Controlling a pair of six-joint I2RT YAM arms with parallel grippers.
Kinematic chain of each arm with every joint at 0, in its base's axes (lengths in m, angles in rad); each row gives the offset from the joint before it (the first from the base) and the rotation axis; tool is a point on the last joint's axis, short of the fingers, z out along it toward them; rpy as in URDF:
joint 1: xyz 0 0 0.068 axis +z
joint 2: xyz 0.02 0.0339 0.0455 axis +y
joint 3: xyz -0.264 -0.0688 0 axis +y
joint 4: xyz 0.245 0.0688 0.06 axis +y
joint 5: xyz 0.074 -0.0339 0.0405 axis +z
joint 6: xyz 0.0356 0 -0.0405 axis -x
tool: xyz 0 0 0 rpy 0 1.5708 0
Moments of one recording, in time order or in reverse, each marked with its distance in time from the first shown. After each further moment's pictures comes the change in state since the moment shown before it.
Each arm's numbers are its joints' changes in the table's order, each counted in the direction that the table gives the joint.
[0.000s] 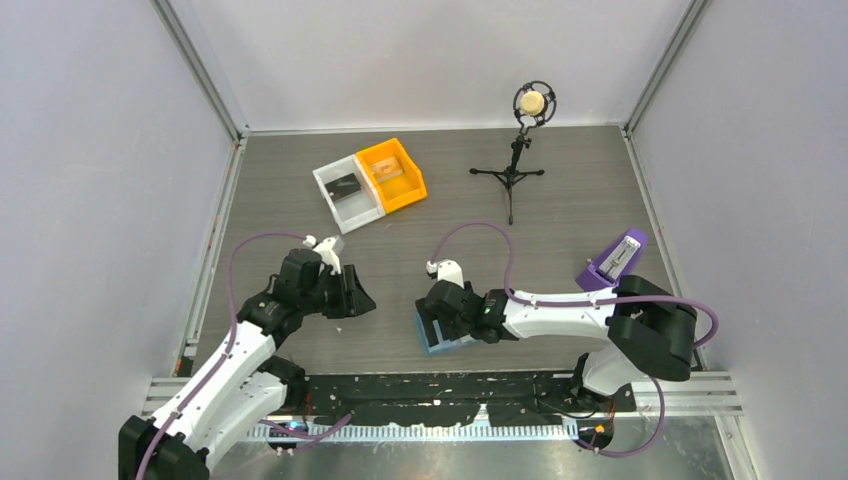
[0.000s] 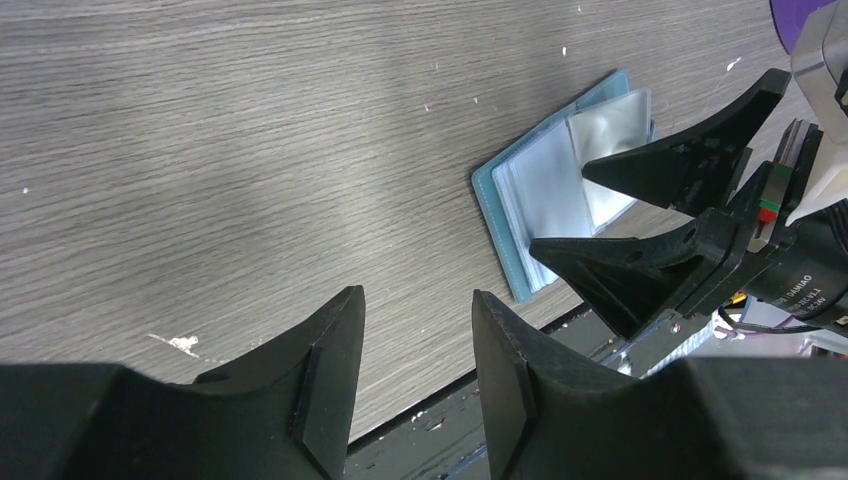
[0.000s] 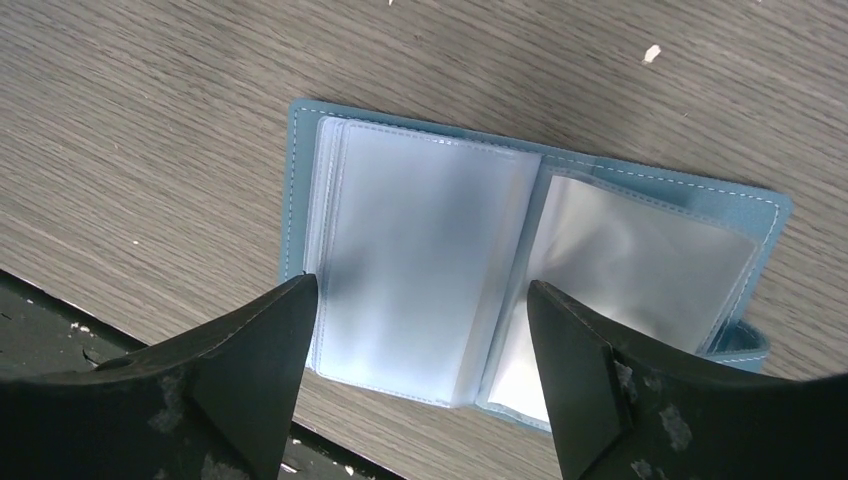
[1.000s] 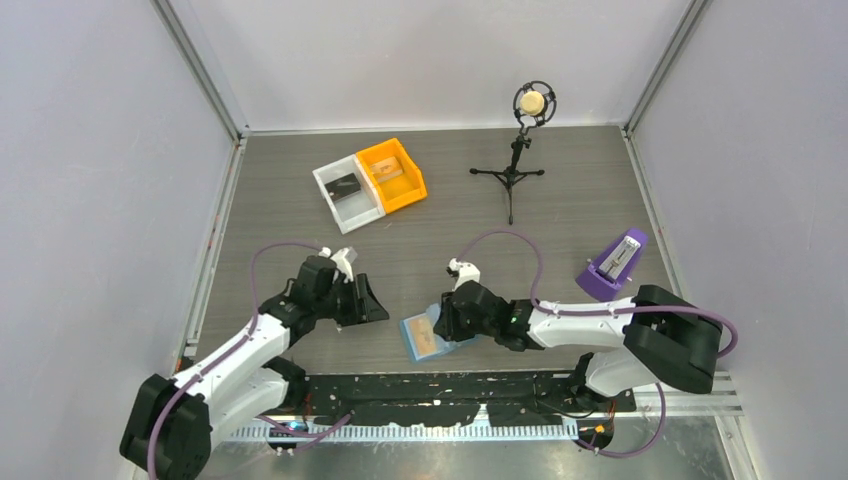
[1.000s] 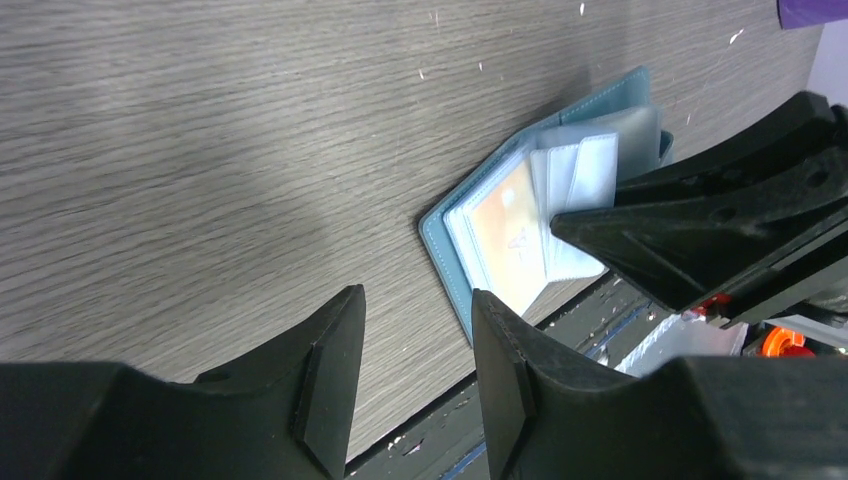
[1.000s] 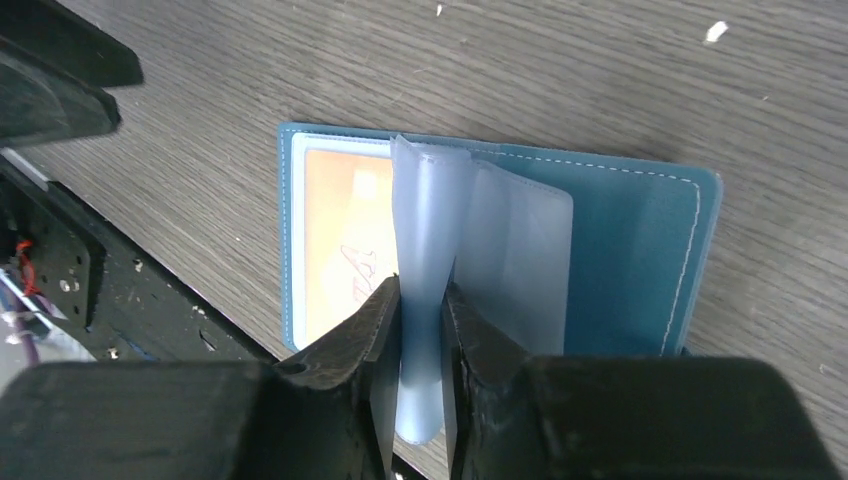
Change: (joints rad) left arm -0.031 0.140 0.126 -0.226 -0.082 0.106; right arm -0.061 -0.109 0.212 -0.327 0.149 -0.099
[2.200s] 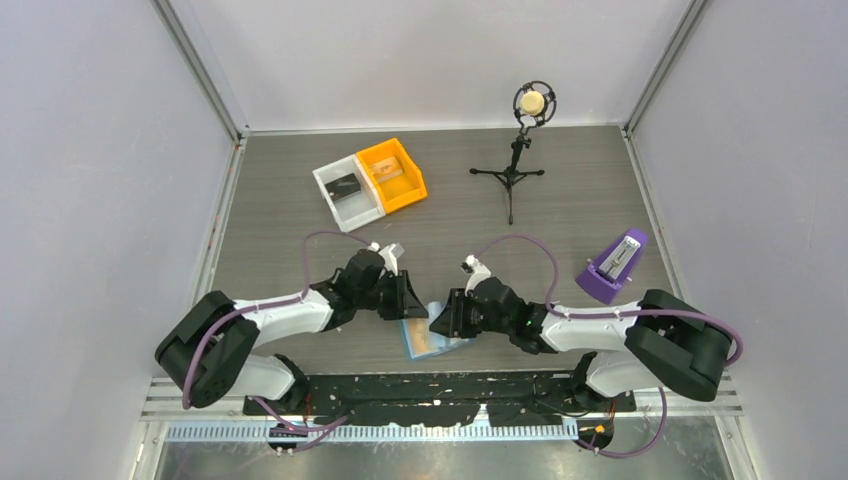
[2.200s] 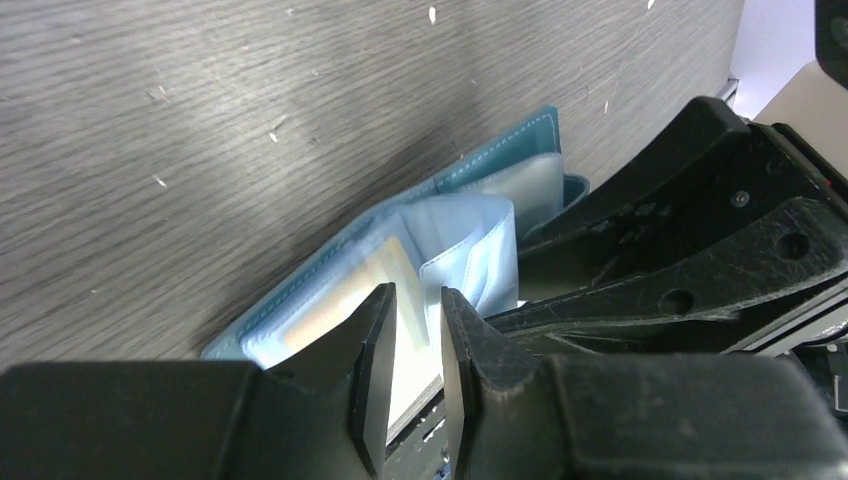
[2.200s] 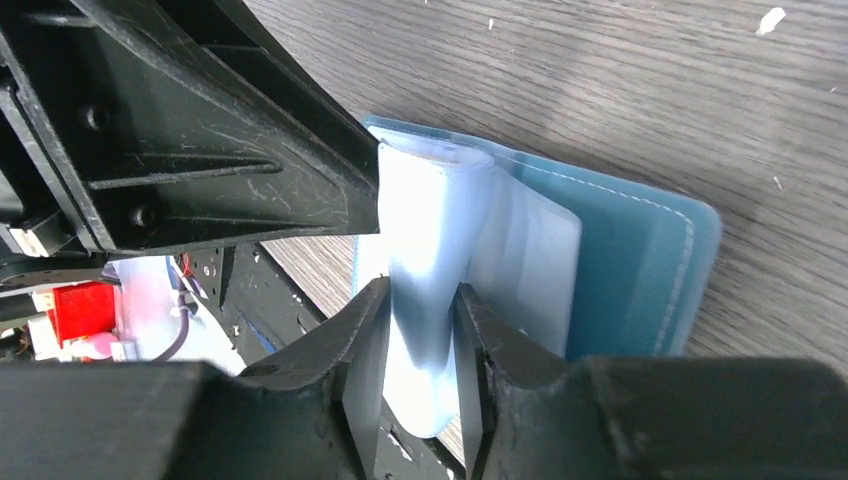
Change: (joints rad) left arm -0.270 0.451 -0.089 -0.454 0.001 0.201; right arm -0.115 -0.047 0.175 -0.331 0.222 -0.124
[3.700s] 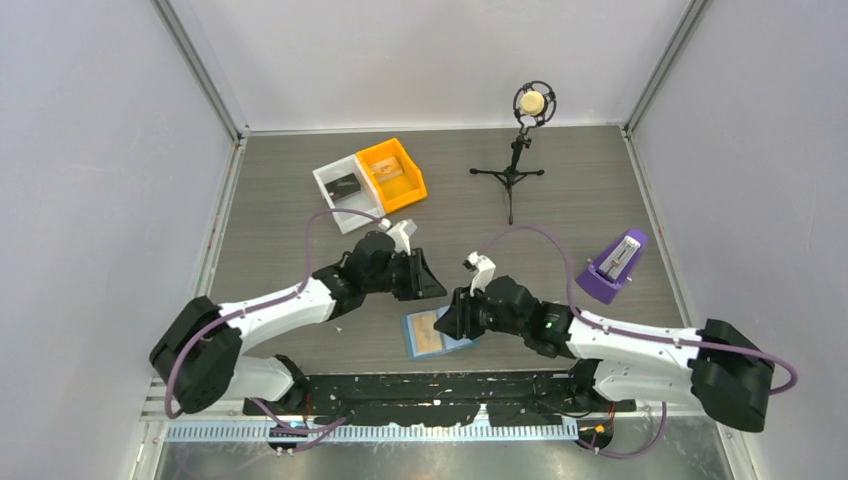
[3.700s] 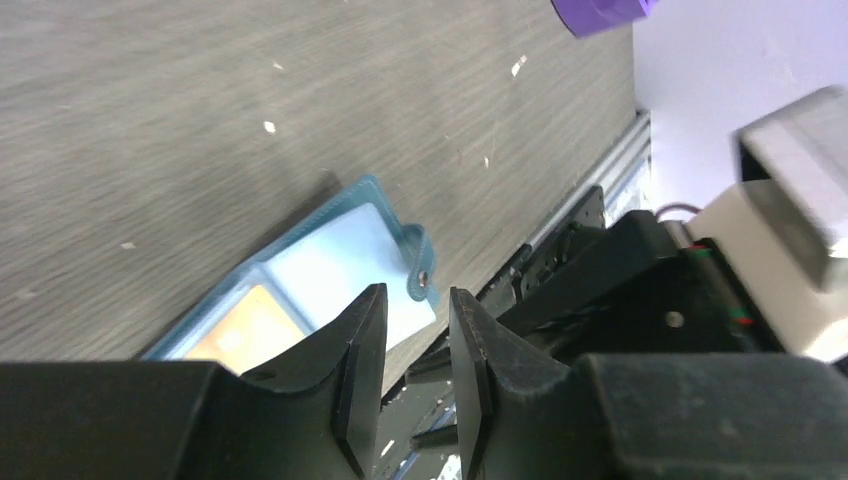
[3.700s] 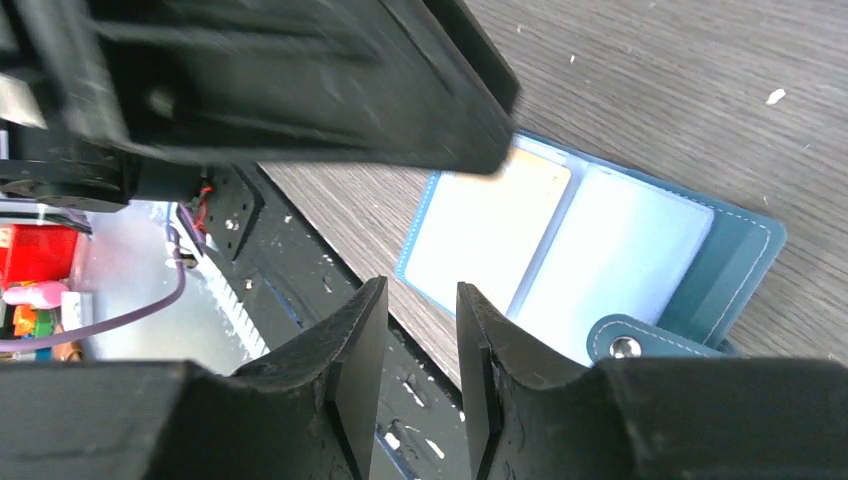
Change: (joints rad) left arm -0.080 -0.010 -0.187 0.048 0.050 0.024; right arm 0.043 -0.326 -0.059 0.306 -0.054 0.175
